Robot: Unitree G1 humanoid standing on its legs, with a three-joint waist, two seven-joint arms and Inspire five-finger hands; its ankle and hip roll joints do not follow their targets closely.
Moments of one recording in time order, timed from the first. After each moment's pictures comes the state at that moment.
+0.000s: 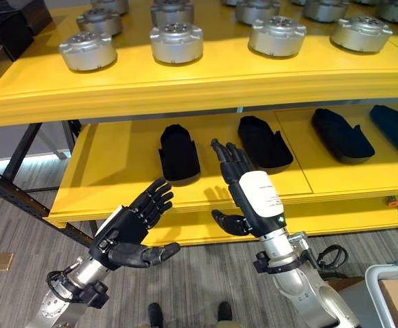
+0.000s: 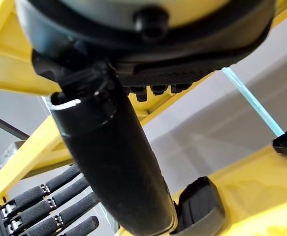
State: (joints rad) left arm 0.26 0.57 -0.33 -0.27 -0.66 -0.34 -0.25; right arm 0.07 -0.76 0.23 -0.31 -0.43 -0.25 -0.33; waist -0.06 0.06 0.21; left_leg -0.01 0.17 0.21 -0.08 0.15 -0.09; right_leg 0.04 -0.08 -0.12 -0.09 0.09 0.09
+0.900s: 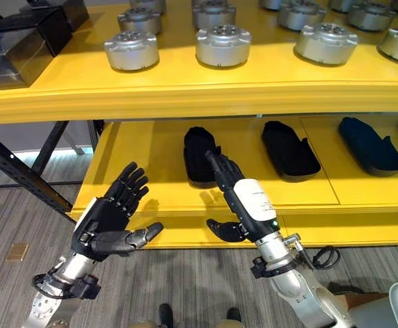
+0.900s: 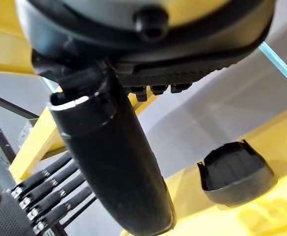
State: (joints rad) left arm 0.31 0.56 -0.23 -0.25 -0.66 -0.42 -0.21; right arm 0.14 -0.71 0.23 -0.28 -0.39 -0.29 -0.27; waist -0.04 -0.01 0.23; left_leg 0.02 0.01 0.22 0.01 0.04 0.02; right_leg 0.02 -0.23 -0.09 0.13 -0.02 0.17
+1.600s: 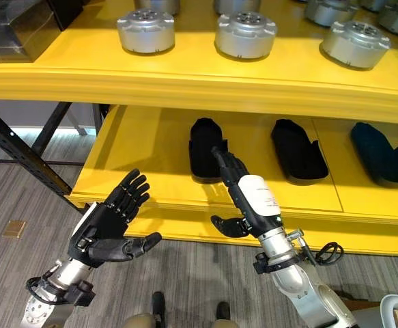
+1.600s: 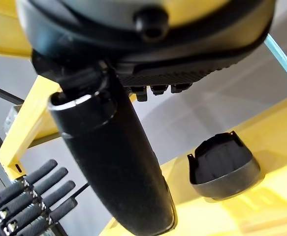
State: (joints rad) left arm 0.28 0.56 -0.25 -0.24 -0.66 -0.43 -0.25; right arm 0.06 -0.71 0.23 -0.28 -0.38 -0.23 -0.27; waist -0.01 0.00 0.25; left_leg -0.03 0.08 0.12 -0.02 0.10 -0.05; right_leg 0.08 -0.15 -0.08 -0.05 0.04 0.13
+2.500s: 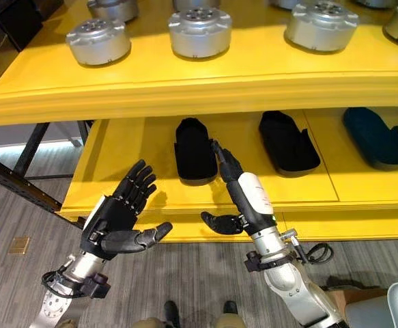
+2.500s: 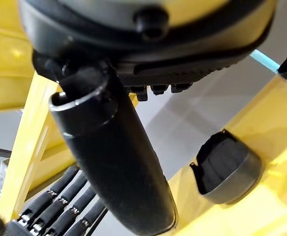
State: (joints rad) left arm 0.23 0.54 -0.29 -0.25 -0.62 -0.45 -0.12; right arm 0.08 -0.64 0.27 -0.24 -0.25 -0.31 -0.29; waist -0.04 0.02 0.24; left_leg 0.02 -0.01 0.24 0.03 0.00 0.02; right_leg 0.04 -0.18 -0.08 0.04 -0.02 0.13
